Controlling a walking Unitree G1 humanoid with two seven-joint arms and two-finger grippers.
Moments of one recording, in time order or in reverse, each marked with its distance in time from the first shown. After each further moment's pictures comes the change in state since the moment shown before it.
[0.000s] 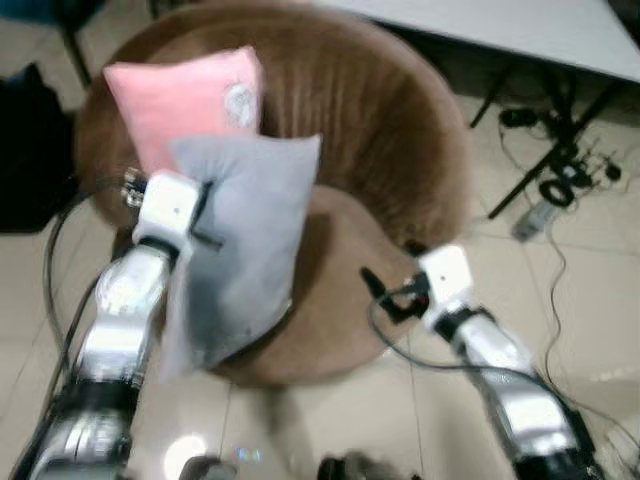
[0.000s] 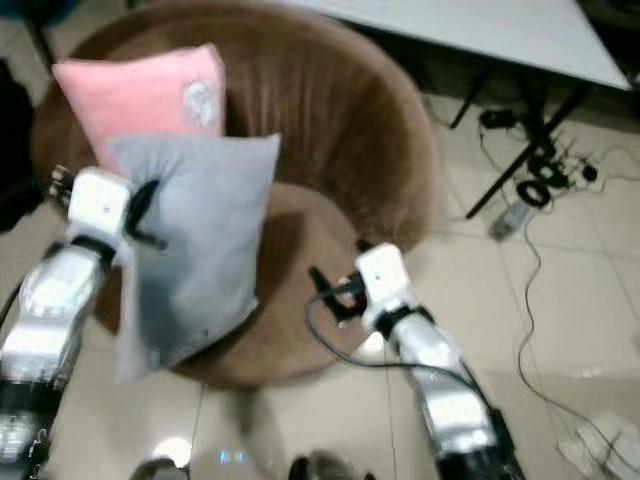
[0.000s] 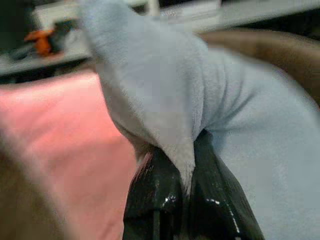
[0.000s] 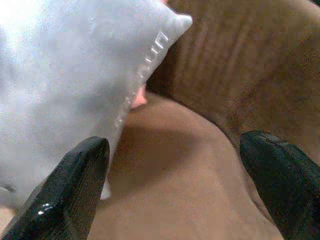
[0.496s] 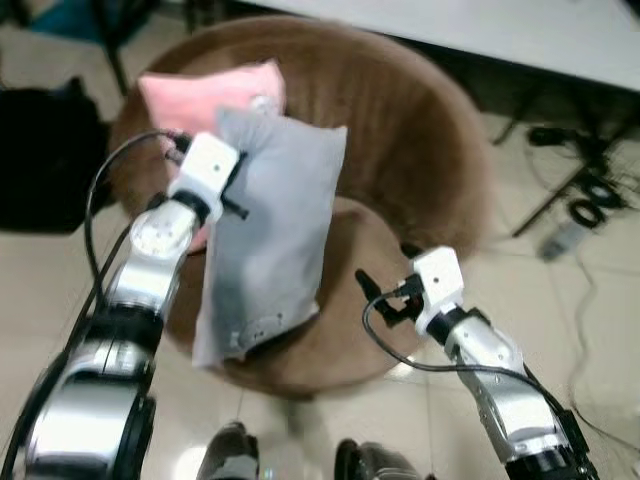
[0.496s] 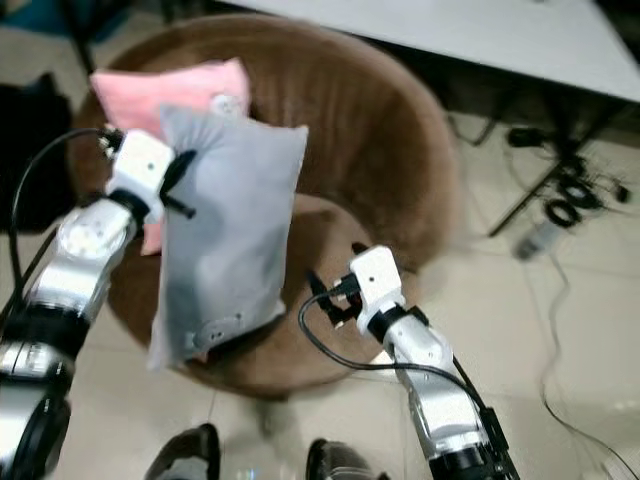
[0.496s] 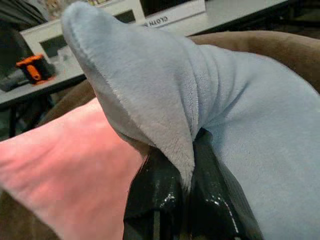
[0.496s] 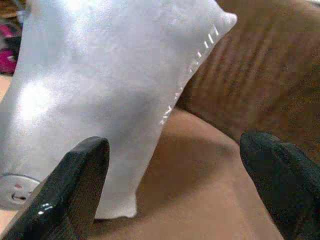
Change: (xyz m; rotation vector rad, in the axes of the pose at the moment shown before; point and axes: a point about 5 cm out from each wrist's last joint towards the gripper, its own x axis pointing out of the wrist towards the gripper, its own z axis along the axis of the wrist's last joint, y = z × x) left arm 0.040 0.019 0.003 0.085 0.062 -0.062; right arm 0.011 0.012 0.009 0.001 -0.041 0.028
